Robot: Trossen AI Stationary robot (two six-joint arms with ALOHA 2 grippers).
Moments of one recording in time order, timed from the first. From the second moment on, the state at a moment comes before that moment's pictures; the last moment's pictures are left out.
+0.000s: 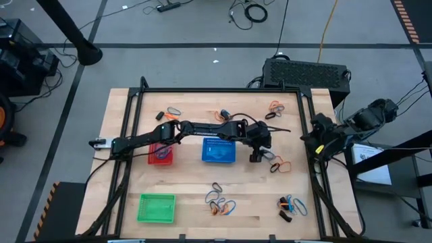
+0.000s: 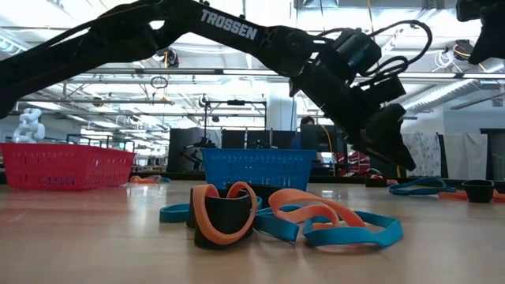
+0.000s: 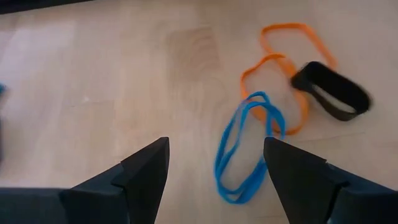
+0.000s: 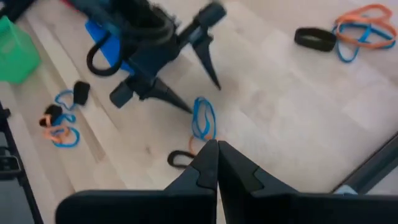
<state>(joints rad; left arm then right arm) 0.07 2.64 2.36 -0.46 0.13 0.22 0.54 0.55 0.94 -1.45 0.47 1.27</state>
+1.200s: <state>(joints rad) 0.07 2.69 2.35 -0.45 0.15 0.19 0.54 0.50 0.94 -1.45 0.53 1.25</state>
